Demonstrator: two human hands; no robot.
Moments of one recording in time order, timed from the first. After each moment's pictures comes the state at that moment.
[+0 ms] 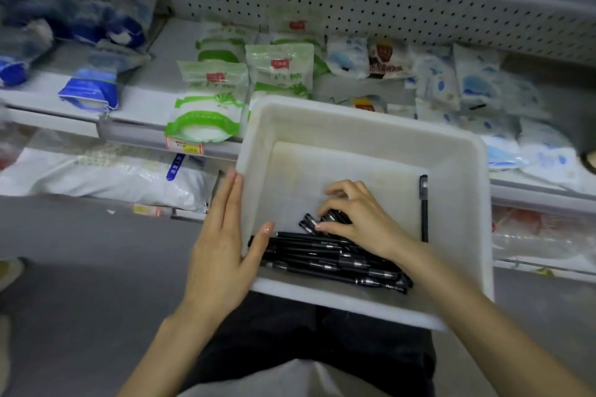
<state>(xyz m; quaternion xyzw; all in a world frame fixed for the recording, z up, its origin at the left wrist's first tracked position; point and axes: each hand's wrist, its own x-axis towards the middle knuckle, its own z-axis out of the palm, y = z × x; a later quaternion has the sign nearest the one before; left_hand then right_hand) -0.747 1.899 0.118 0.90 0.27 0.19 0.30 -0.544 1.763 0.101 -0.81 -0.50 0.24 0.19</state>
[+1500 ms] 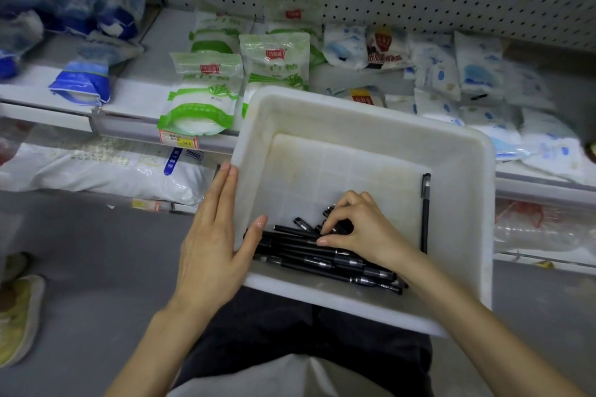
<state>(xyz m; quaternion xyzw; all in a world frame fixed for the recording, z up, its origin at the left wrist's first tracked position) -0.746 1.898 0.118 0.90 0.28 0.18 0.27 -0.562 1.749 0.112 -0.83 -0.43 0.29 0.23</state>
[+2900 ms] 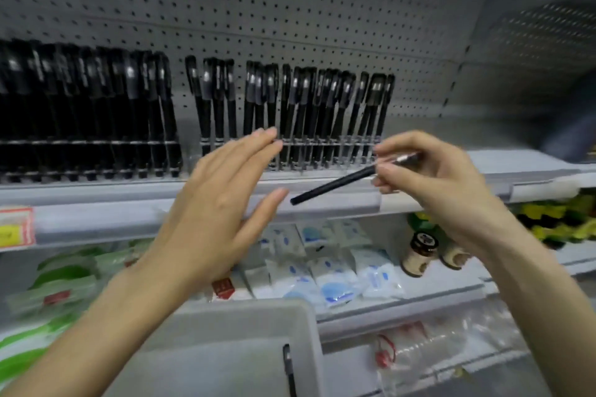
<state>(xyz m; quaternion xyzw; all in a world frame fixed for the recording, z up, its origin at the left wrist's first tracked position) -0.522 1.842 0.373 0.90 -0.12 0.40 0.12 -0.440 1.609 0.427 -0.72 -0.32 -0.02 0.61</state>
